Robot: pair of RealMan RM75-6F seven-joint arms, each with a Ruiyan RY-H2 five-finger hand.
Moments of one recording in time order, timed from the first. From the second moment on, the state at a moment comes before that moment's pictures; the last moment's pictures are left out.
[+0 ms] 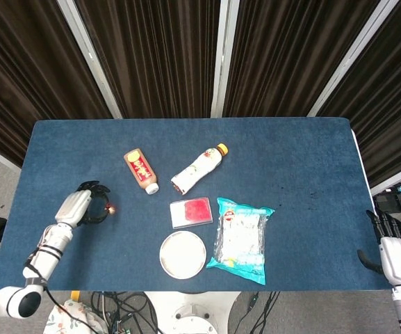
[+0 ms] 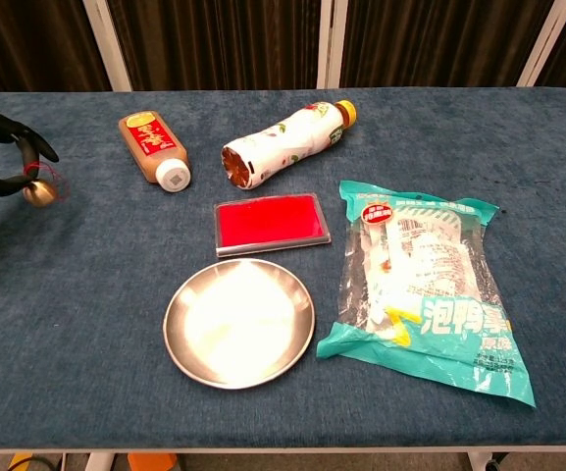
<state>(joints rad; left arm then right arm) -0.49 -1.32 -0.16 -1.58 1.17 0.95 -0.13 0.05 -1.13 0.04 -1.55 -1.43 1.39 0.03</state>
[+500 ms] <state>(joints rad) -0.48 -1.41 -0.17 -1.55 1.15 1.17 0.26 0.05 -1.13 0.04 -1.54 -1.43 1.39 0.03</state>
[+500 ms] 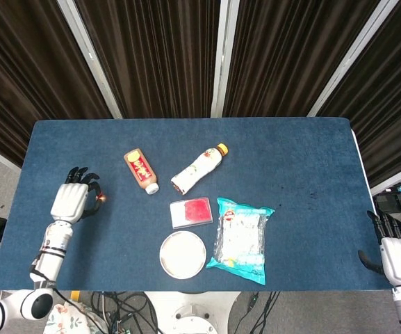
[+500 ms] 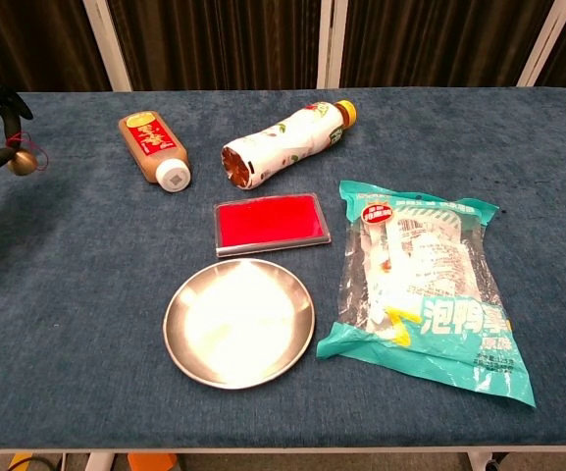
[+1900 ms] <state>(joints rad) -0.52 -1.51 -0.15 -1.37 1.15 0.94 -0.04 0.05 -1.14 0.04 -1.53 -1.43 1.39 0.04</state>
